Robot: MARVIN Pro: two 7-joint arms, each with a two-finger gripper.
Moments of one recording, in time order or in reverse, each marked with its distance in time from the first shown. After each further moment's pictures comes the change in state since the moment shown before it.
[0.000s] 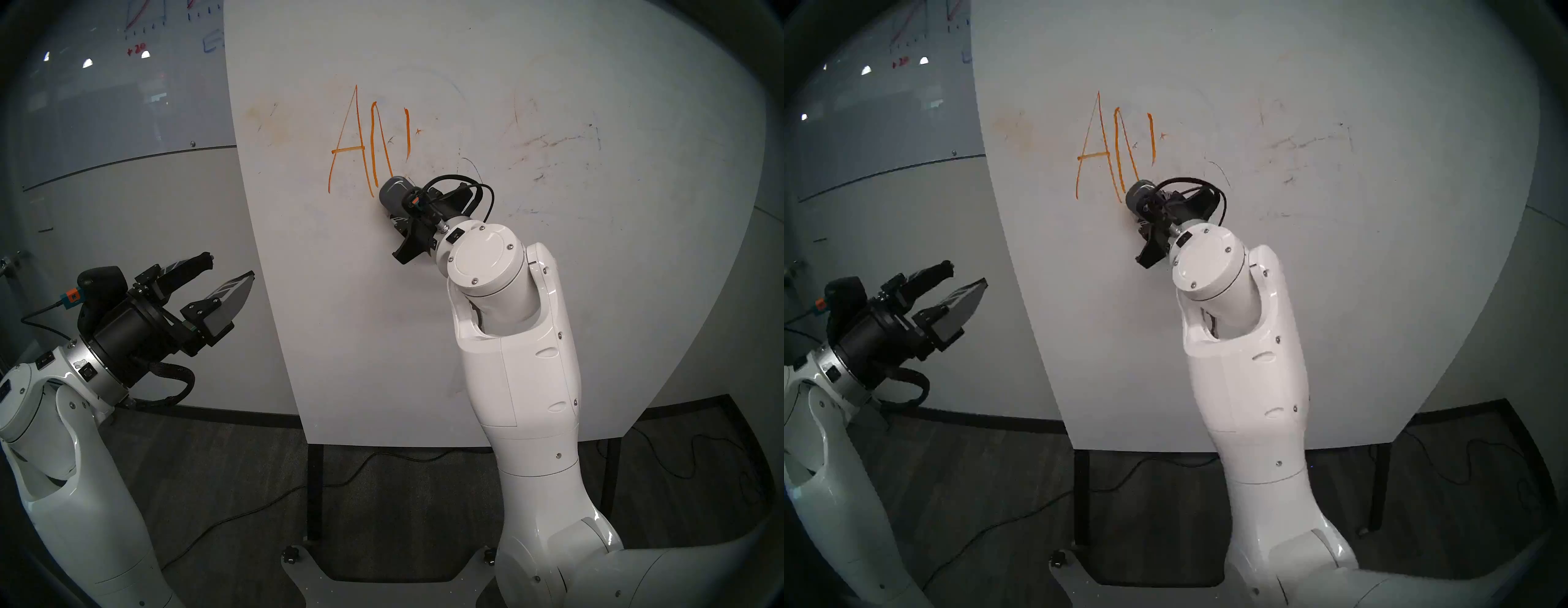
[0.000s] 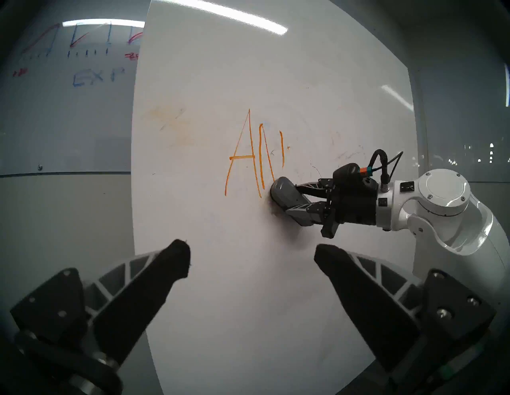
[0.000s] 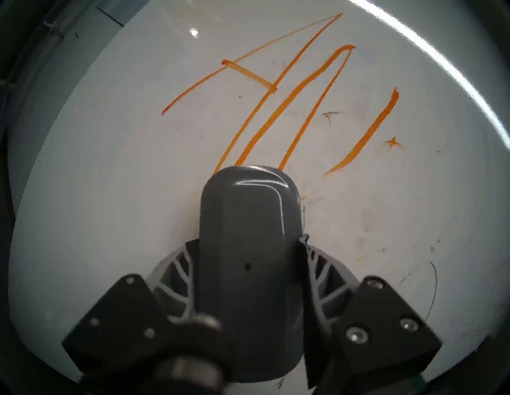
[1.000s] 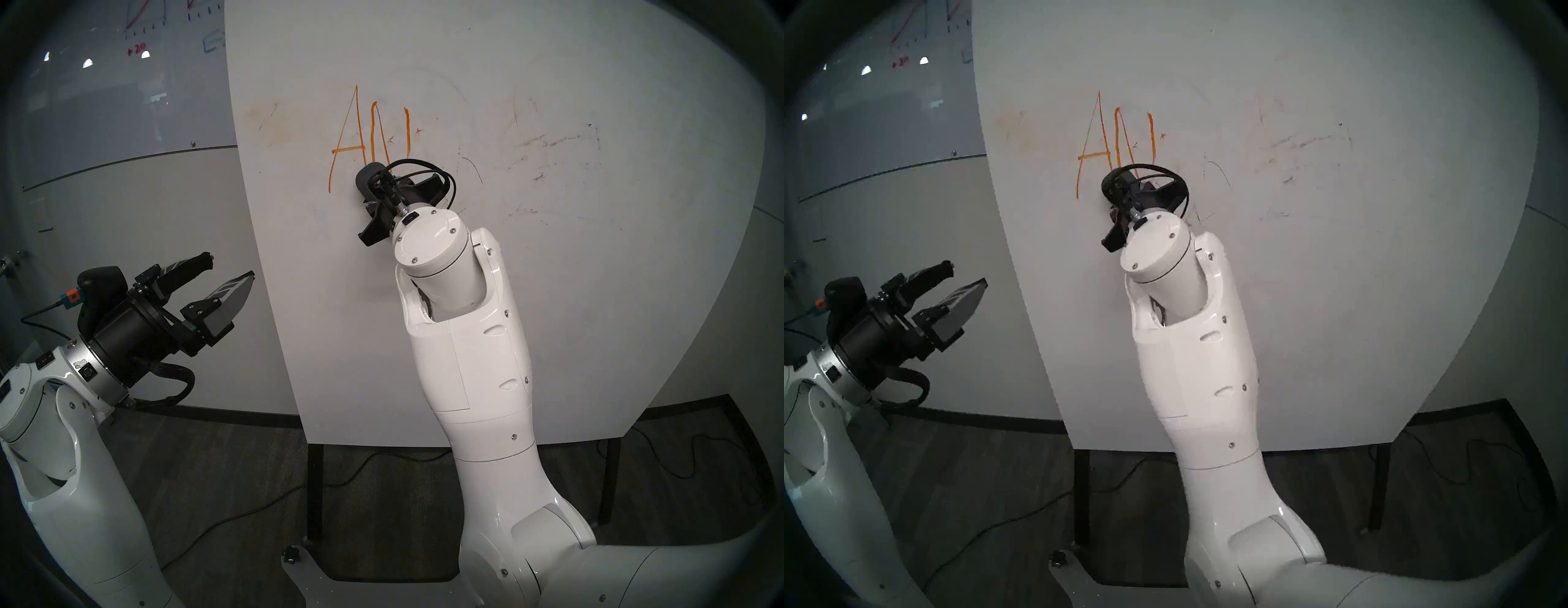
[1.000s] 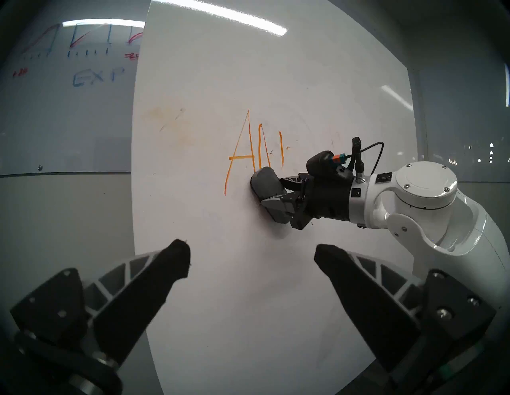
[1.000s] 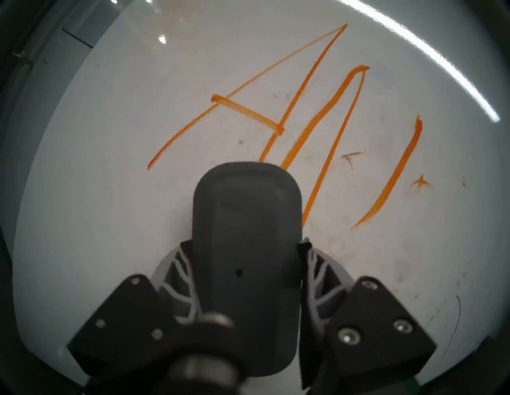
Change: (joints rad) left arm 0.000 0.000 0.000 0.000 0.000 0.000 0.000; right arm 0.077 -0.151 -0.046 0.164 0.001 0.059 -0.219
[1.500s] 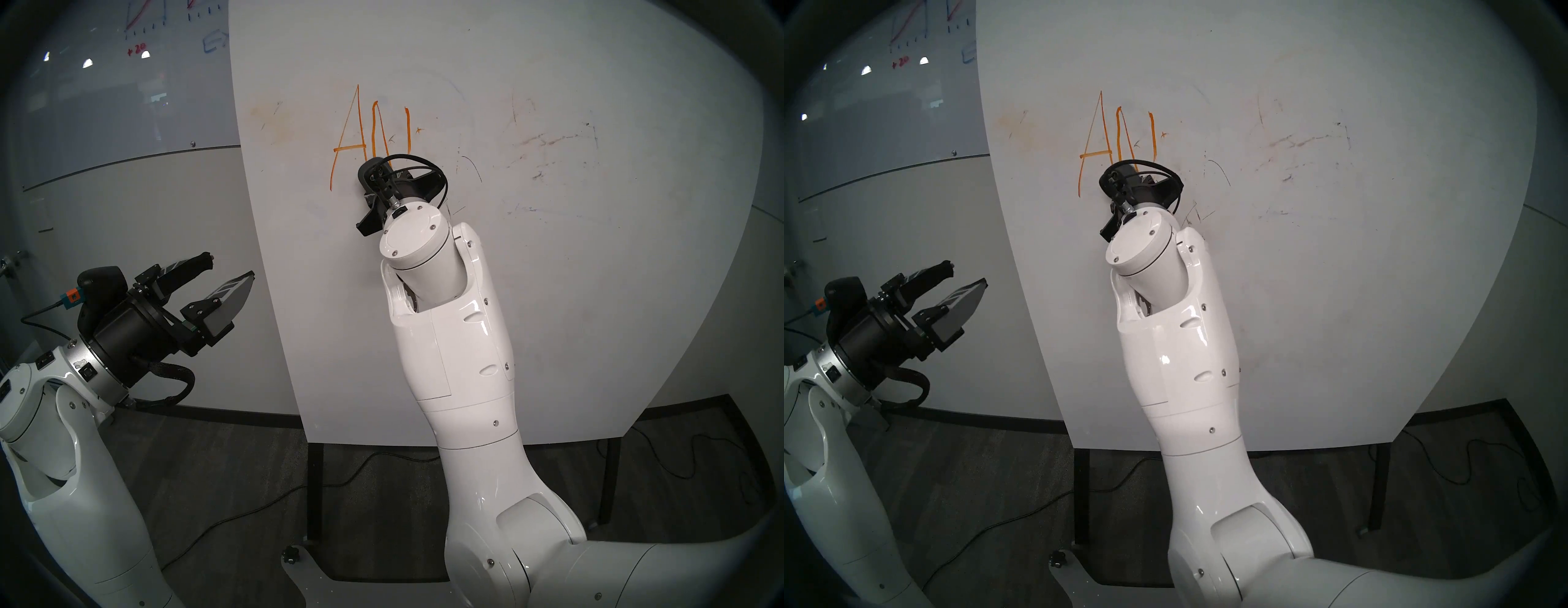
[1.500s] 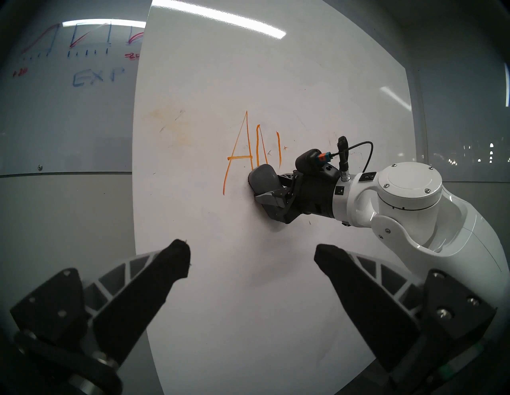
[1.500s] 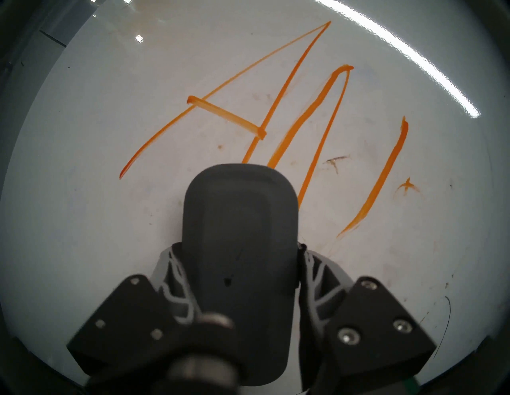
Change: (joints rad) left arm 0.000 0.000 0.000 0.000 0.000 0.000 0.000; right arm 0.031 -0.057 0.031 0.076 -0.012 -0.021 -0.098
